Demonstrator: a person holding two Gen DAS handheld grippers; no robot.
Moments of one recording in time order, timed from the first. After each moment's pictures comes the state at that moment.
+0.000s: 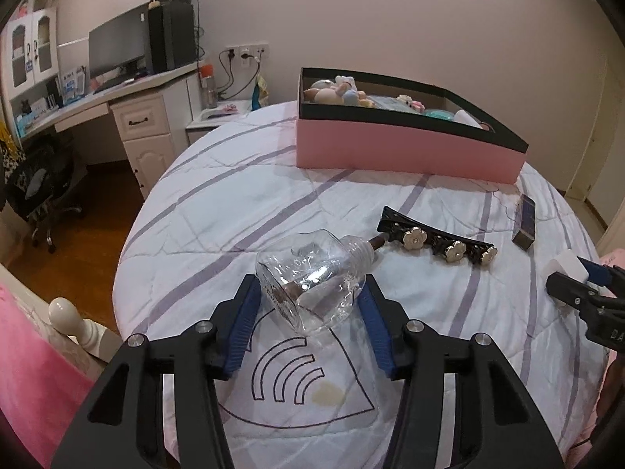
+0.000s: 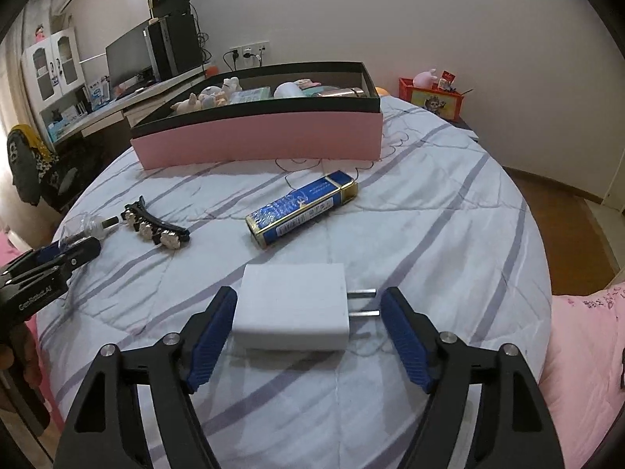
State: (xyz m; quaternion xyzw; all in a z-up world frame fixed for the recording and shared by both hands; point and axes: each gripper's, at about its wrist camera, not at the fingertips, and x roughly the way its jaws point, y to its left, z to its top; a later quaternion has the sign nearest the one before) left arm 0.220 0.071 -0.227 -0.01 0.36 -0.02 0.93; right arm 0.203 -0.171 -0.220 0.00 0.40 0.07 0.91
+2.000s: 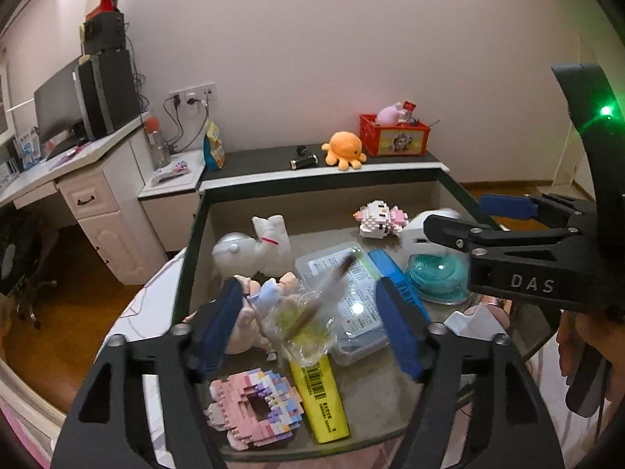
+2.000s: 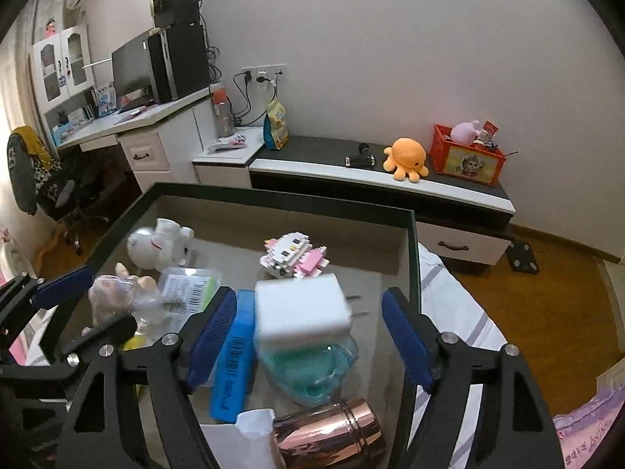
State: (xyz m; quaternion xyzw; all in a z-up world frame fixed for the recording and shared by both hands) left arm 0.425 -0.006 -0.151 0.03 0.33 -0.08 0.94; right arm 0.452 -0.162 -0.150 -0.03 0.36 0.12 0.92
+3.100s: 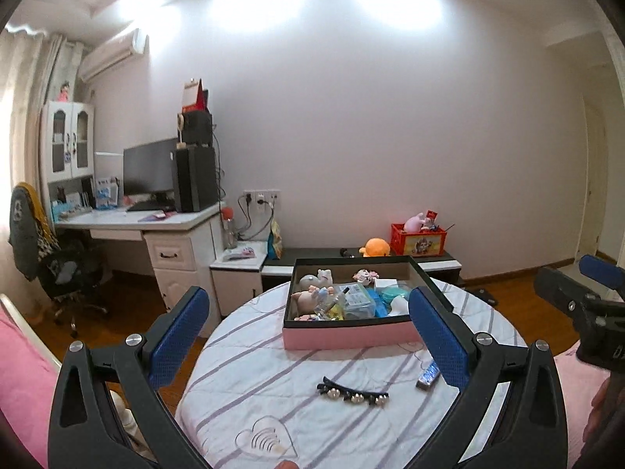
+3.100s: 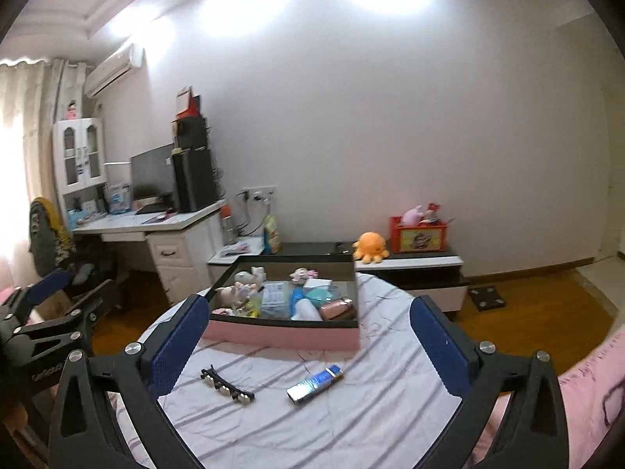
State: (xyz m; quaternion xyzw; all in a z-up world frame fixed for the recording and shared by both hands) left arm 0.117 0.019 -0.049 0.01 0.12 0.01 0.99; right arm 0.120 -0.173 -0.054 0.02 0.15 0.05 0.99
